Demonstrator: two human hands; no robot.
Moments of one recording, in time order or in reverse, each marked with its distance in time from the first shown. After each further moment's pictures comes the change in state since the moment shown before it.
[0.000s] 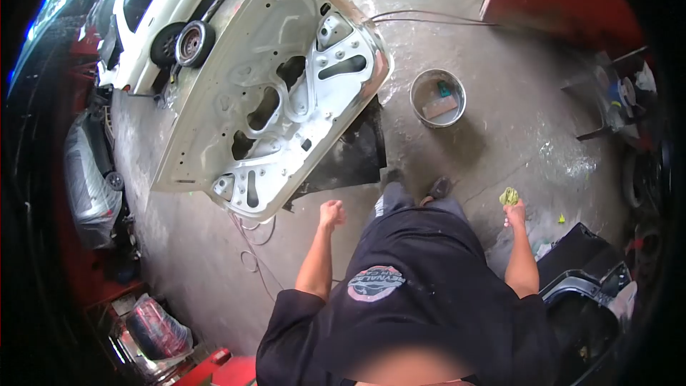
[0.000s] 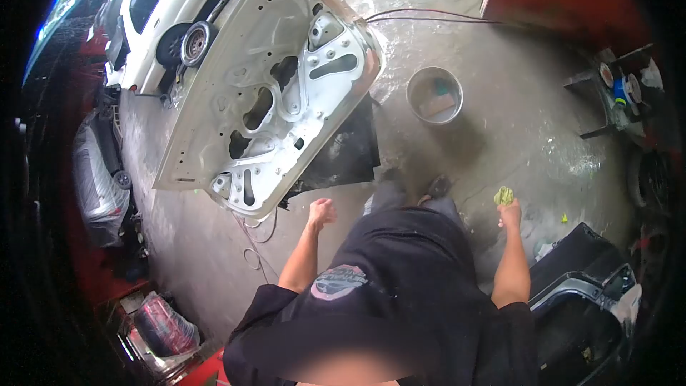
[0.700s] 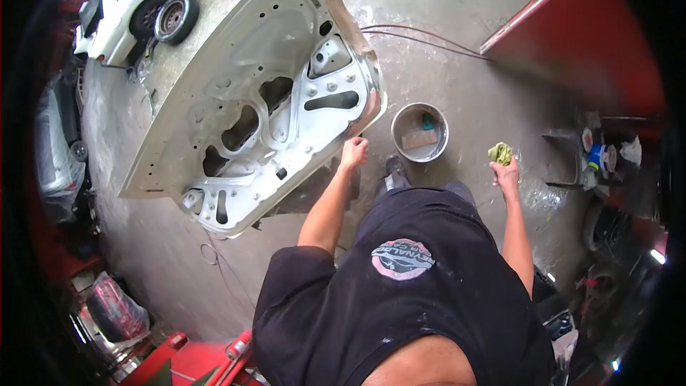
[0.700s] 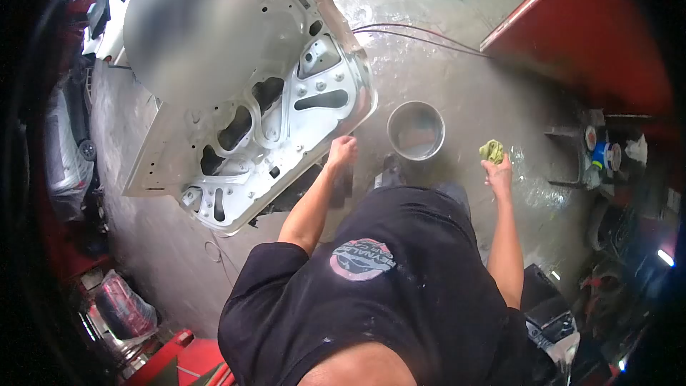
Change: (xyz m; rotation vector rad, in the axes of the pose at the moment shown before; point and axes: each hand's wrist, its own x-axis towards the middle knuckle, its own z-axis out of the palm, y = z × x) left_hand 0.132 0.292 0.197 -0.184 -0.314 0.298; right_hand 0.080 -0.370 -0.025 0.033 0.005 -0.382
